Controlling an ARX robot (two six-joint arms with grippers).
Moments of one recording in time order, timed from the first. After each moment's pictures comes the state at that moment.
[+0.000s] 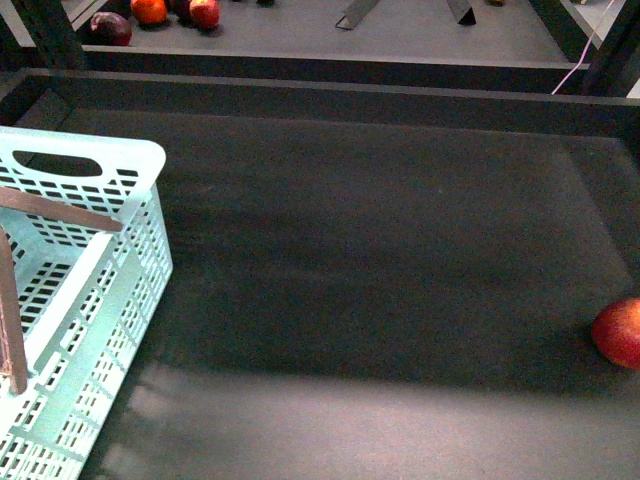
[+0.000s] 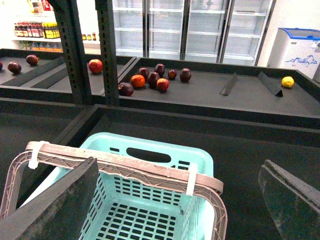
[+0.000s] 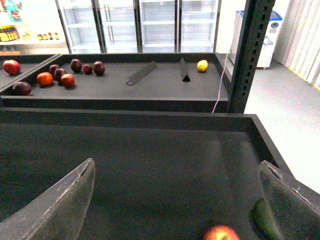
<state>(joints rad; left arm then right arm) 0.00 0.01 0.01 0.00 0.00 -0.01 0.00 0.00 0.02 0.00 0.00 0.00</state>
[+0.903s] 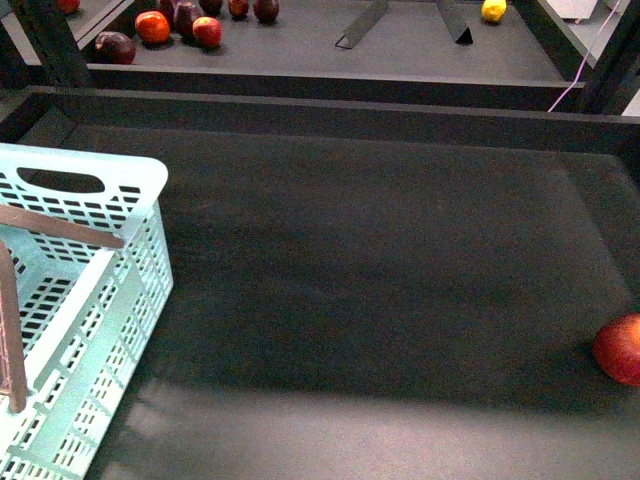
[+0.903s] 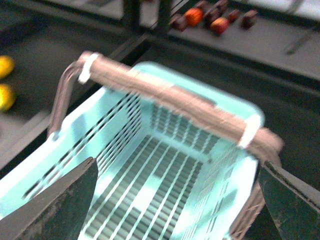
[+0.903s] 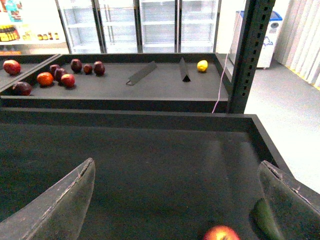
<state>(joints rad) -0.06 0.34 0.15 -0.20 -0.39 -0.36 0.00 0.00 0.02 0.00 0.00 0.00</state>
